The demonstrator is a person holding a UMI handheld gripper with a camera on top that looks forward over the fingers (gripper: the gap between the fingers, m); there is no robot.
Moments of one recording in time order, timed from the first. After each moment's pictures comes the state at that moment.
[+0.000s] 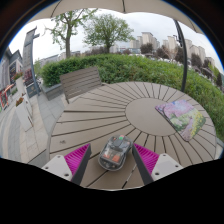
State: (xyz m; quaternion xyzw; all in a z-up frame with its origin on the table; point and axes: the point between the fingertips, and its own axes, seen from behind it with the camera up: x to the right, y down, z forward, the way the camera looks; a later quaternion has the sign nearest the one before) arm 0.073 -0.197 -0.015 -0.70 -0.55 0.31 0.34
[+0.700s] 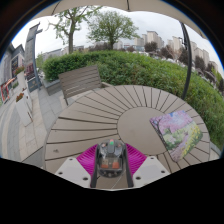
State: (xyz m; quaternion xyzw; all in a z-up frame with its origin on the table) arm 0.048 -0.153 0.023 -0.69 -0.58 0.29 0.33
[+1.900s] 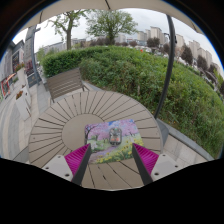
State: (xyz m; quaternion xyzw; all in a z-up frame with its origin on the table) arm 0.148 0.139 0.142 -0.69 -0.60 0.26 0.30
